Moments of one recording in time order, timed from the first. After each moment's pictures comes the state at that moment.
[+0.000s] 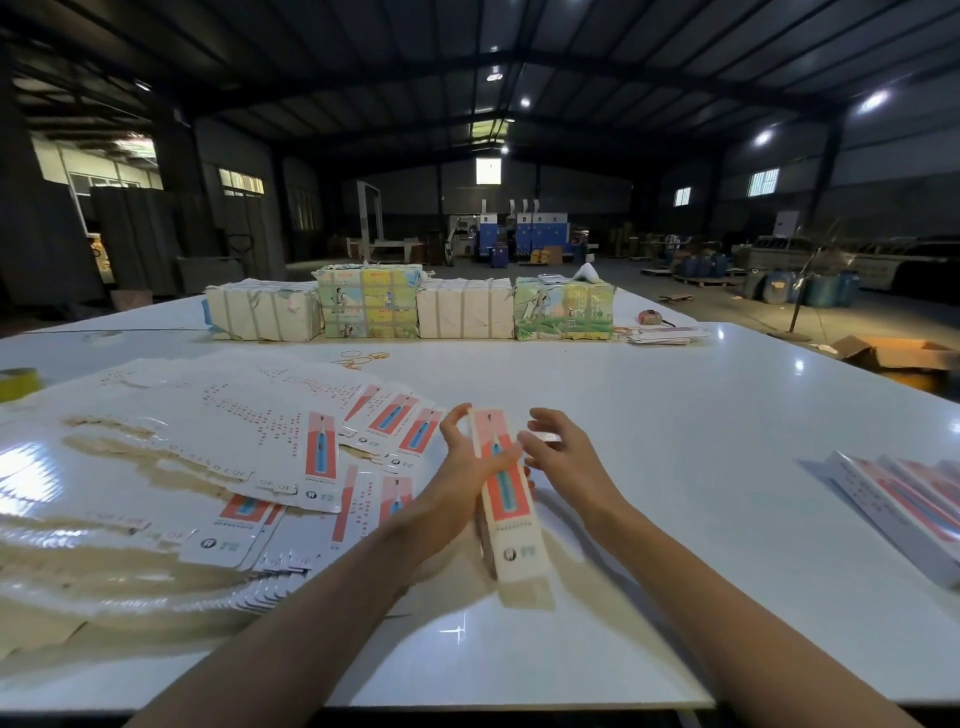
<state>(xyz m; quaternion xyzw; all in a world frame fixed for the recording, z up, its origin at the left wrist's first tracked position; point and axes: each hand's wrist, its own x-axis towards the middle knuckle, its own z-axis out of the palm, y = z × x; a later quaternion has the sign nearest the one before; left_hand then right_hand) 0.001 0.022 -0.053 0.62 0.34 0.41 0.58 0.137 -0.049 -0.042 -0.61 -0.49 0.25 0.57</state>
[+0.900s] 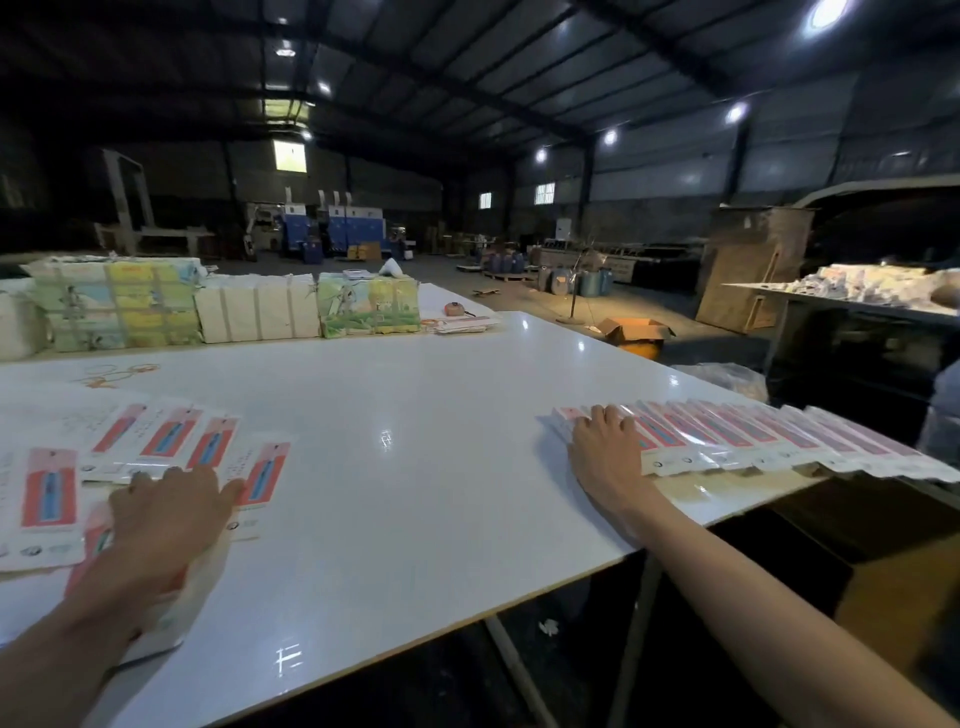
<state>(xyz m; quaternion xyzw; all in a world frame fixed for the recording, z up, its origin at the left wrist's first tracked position) -0.046 0.057 -0.062 0.82 0.56 0.09 -0.03 0.336 -0.226 -0.057 -0.92 -0.32 -0.23 -0.03</state>
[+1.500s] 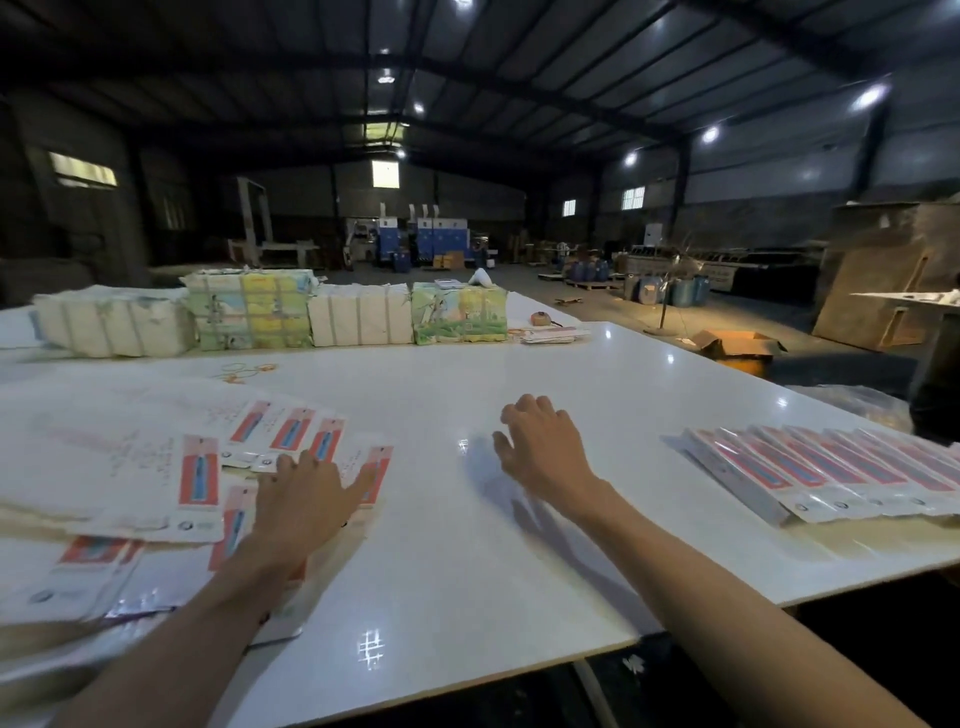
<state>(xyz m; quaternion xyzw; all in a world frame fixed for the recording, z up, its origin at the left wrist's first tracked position) -0.036 0.053 -0.067 0.83 0.54 0.12 -0.04 0.213 -0.098 -0.024 -0.80 -0.54 -0.20 0.17</state>
